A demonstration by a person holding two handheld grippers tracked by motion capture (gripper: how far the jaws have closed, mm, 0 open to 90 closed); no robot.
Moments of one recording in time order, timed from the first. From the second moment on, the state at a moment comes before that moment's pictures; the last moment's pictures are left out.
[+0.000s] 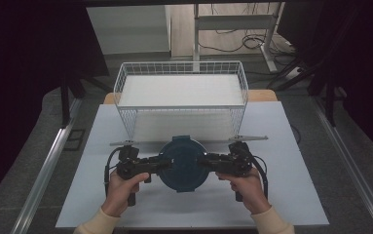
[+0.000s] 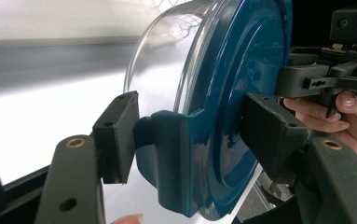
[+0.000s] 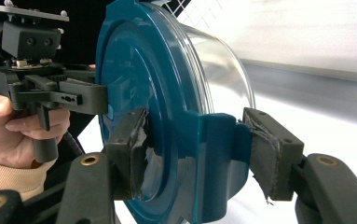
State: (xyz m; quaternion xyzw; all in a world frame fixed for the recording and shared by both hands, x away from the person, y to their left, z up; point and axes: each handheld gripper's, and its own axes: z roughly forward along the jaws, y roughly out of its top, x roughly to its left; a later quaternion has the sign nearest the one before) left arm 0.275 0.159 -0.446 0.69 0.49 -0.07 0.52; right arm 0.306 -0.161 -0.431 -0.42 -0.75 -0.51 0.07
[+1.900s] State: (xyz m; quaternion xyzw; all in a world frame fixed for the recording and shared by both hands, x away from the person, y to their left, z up) left arm 0.345 0.170 -0.318 0.70 0.45 -0.01 0.55; right arm 0.366 -0.151 -0.312 -0.39 -0.74 -0.55 0.02
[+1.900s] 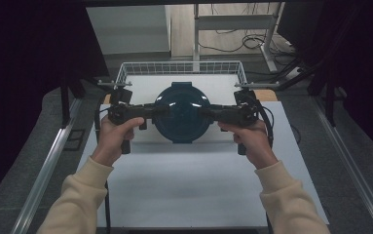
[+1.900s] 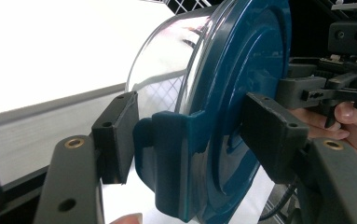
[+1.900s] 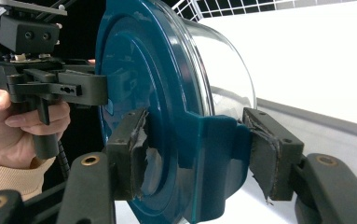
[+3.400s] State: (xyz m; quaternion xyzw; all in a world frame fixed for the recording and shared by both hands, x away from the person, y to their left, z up) left arm 0.443 0.175 -0.299 0.69 0.47 -0.05 0.54; right arm 0.455 -0.147 -0.287 -0.43 -0.73 -0.54 0.04
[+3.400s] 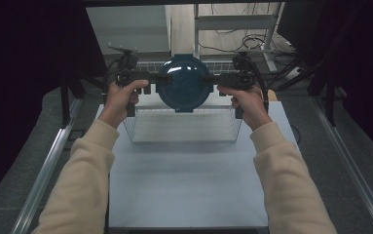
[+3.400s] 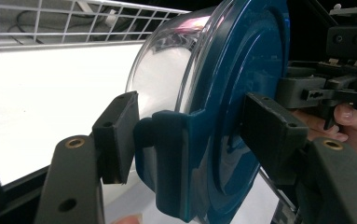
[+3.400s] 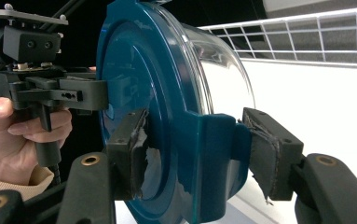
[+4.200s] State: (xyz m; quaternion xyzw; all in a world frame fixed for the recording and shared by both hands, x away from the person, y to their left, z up) left arm 0.483 0.172 -0.330 0.63 0.54 -0.11 0.55; right arm 0.495 -0.154 -0.318 -0.52 -0.66 -0.53 0.11
